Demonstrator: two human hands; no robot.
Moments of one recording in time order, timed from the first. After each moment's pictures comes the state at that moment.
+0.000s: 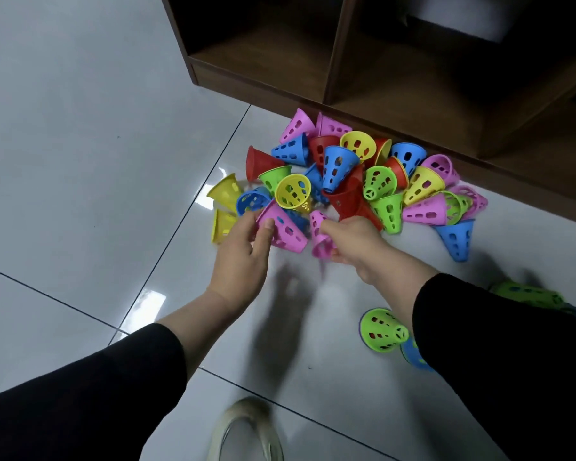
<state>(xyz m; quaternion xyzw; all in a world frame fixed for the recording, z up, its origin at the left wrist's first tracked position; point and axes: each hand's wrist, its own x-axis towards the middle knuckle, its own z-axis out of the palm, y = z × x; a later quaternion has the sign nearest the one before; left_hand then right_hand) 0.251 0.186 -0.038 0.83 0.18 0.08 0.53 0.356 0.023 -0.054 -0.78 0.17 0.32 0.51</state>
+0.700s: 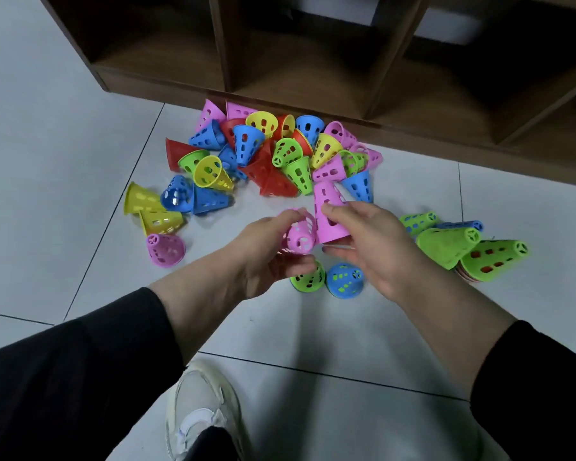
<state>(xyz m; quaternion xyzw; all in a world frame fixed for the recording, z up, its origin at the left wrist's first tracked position) 0.235 0.036 0.042 0.51 0.31 -0.30 0.74 0.241 -0.126 0.065 -0.69 0.18 0.21 0.67</state>
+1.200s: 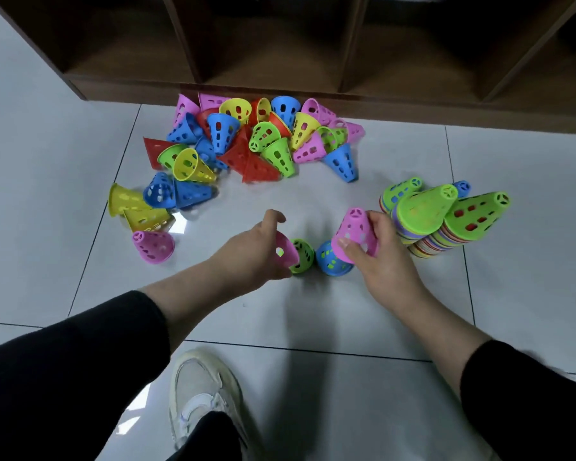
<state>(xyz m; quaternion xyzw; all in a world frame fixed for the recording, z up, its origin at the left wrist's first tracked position) 0.210 0.038 0.000 0.92 -0.12 -0.24 0.28 0.181 -0.199 -0.017 -0.83 0.07 0.05 0.55</state>
